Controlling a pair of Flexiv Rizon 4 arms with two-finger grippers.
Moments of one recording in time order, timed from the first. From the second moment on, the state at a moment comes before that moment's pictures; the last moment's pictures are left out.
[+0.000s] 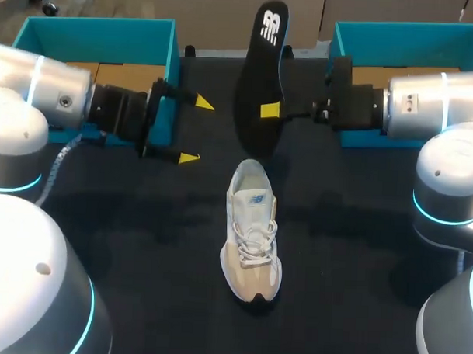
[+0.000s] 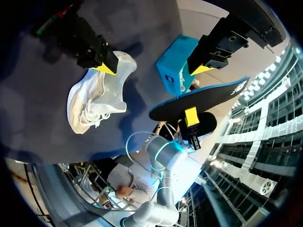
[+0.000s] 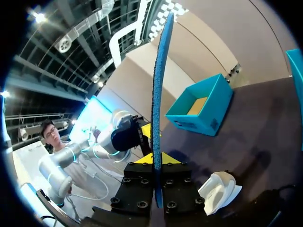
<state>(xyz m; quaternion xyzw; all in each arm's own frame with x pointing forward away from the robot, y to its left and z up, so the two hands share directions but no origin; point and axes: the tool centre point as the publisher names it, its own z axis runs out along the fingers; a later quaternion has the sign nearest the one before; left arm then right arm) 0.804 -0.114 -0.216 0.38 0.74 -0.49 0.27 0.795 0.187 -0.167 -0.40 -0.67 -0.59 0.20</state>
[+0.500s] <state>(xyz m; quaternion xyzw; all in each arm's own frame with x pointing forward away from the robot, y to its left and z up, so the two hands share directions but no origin) 0.790 -0.106 -0.259 0.29 0.81 -0.49 0.16 0.804 0.179 -0.180 -0.34 -0.70 -0.61 0.12</state>
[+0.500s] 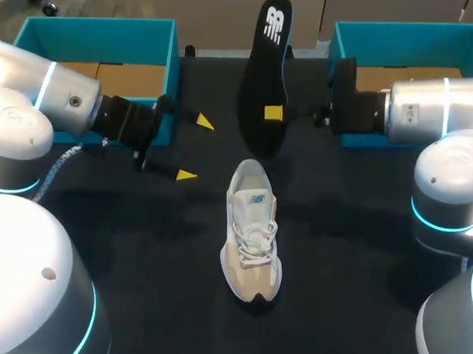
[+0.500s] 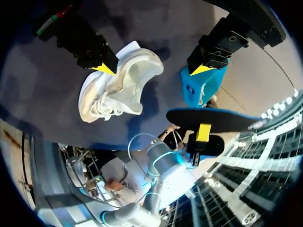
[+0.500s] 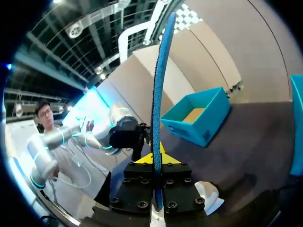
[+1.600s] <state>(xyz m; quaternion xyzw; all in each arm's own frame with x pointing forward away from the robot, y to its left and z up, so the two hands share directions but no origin) 0.766 -0.113 -0.328 0.13 0.89 -0.42 0.06 0.806 0.176 -0.230 -0.26 -0.71 -0.64 0.11</state>
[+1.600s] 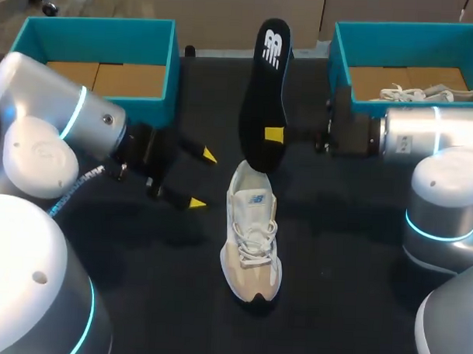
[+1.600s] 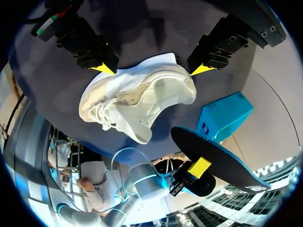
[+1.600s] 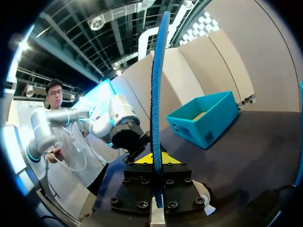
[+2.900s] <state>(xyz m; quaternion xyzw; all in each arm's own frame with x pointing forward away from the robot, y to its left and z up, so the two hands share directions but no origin) 0.768 -0.138 -0.336 0.10 0.93 -0.35 0.04 0.808 0.173 -0.250 -0.26 -0.71 -0.64 0.13</state>
